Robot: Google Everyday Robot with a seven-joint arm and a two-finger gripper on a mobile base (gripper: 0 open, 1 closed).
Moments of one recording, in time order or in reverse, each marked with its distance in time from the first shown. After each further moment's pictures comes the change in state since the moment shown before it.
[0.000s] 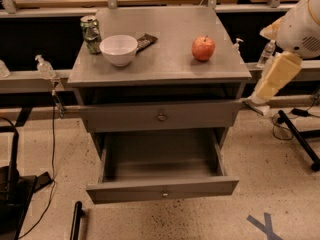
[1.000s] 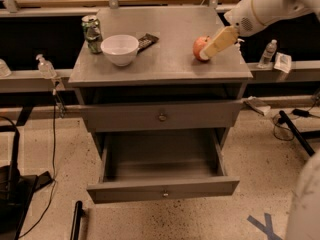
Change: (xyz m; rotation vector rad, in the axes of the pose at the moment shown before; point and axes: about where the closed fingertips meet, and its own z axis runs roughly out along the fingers) arm -0.077 -0.146 0.117 0.049 -0.328 0.205
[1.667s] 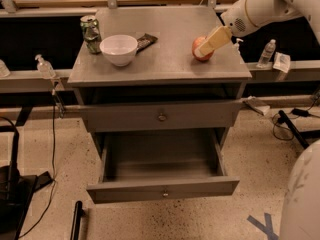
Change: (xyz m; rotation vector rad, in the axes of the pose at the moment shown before) arm -0.005 -0.012 0.018 0.023 -0.032 0.041
